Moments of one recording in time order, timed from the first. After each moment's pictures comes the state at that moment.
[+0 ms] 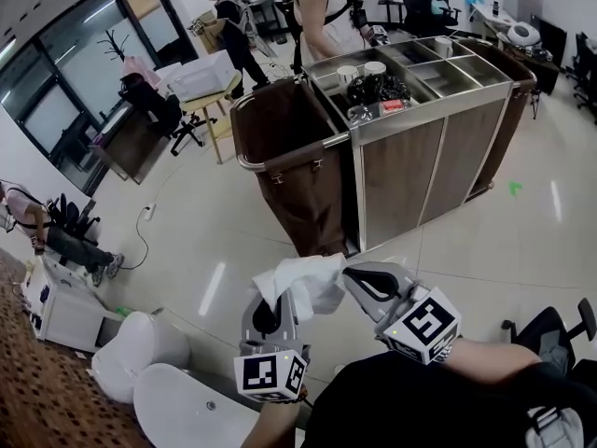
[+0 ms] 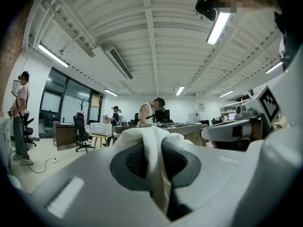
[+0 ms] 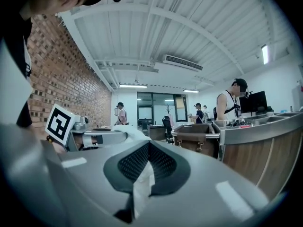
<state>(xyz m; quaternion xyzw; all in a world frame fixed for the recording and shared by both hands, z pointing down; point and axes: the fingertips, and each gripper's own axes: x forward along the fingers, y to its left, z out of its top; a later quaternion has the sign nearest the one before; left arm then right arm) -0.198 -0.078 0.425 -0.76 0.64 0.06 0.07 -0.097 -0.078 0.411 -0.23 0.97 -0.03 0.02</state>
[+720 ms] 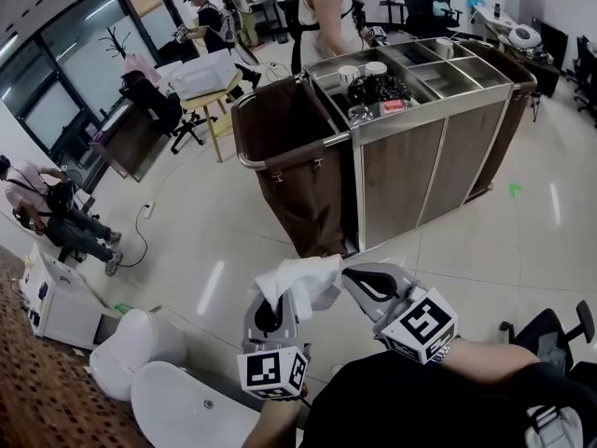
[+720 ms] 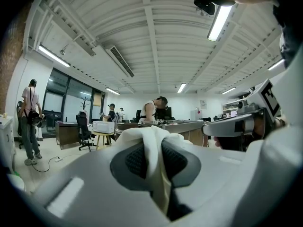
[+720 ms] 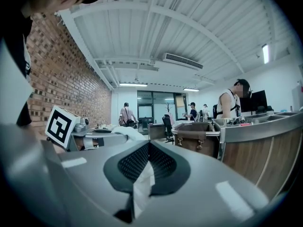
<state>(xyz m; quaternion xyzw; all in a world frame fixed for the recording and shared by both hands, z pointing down) -0.200 -0.083 0.441 -0.75 0.65 0.05 0.07 -0.097 -0.079 0.419 -0.23 0.97 -0.03 0.01</state>
